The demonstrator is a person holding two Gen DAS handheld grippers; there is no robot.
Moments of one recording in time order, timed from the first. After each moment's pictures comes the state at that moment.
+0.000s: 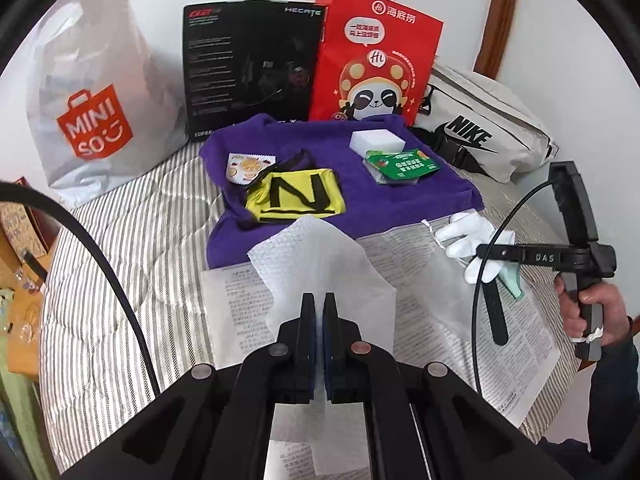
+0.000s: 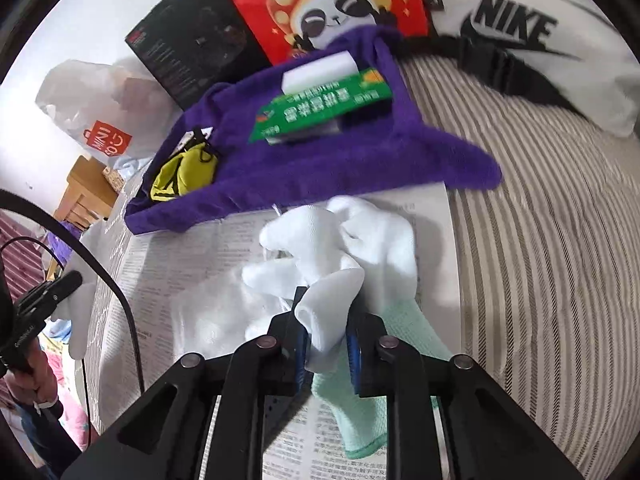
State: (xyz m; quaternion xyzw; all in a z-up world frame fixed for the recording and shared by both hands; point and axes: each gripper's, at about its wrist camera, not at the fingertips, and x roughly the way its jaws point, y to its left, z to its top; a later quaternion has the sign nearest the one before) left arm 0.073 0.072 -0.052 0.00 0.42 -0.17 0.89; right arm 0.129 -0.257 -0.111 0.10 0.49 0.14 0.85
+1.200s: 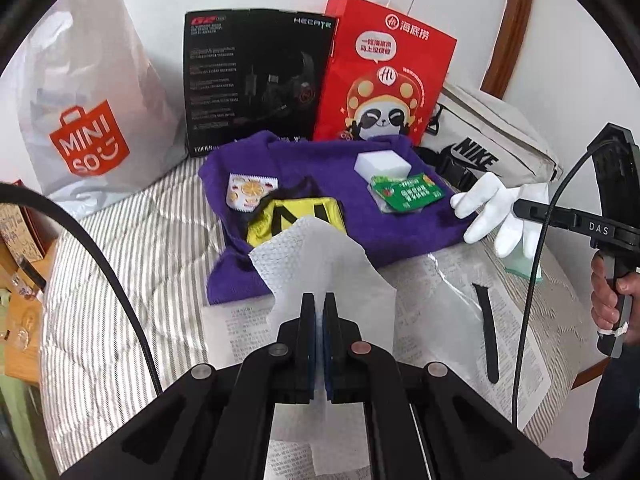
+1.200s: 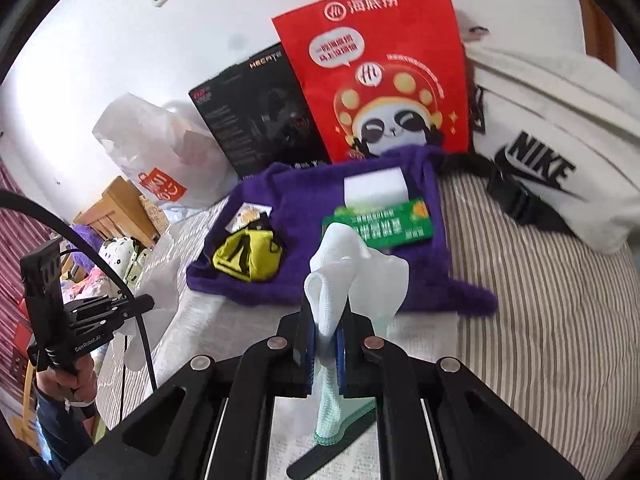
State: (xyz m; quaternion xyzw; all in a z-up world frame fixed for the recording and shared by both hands) left arm 0.101 0.072 -0.040 -0.01 0.42 -0.17 0.89; right arm 0.136 -0.239 -0.009 0.07 0.40 0.18 0.90
